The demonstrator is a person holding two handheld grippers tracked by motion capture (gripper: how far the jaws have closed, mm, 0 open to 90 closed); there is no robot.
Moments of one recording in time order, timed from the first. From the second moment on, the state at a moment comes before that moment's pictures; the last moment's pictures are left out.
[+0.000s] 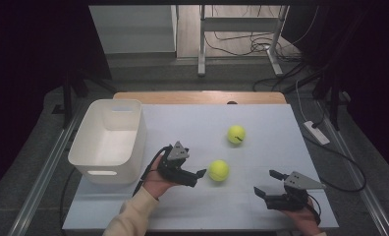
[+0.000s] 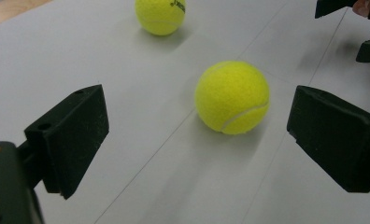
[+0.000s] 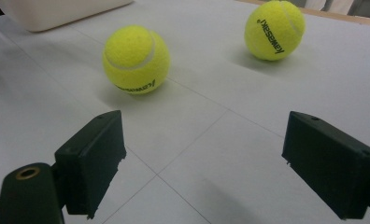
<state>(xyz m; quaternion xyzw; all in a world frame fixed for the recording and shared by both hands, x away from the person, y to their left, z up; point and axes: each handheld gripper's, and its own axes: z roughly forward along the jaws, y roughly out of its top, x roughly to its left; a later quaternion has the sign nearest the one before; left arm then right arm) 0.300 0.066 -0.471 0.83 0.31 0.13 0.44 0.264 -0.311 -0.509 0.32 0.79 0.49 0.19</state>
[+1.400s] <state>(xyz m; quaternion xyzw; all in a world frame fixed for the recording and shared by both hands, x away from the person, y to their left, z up) 0.320 0.017 -0.481 0.85 0.28 0.10 0.43 0.264 -0.313 -0.509 0.32 0.79 0.49 0.20</state>
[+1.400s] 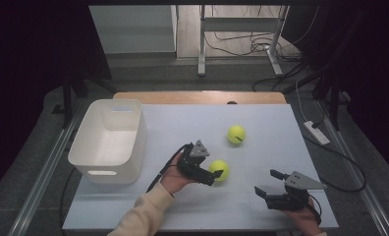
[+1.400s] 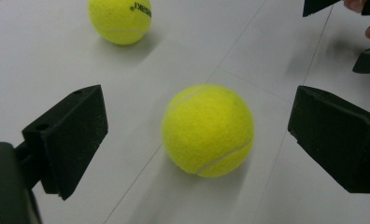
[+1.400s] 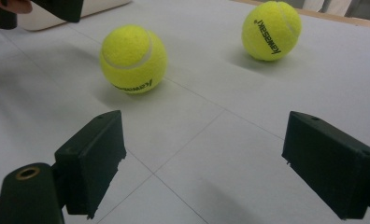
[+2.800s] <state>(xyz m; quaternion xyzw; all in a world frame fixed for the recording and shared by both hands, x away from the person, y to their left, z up) 0.340 -0.017 -0.518 0.88 0.28 0.06 0.39 0.264 -0.315 -0.510 0.32 0.79 0.49 0.20</state>
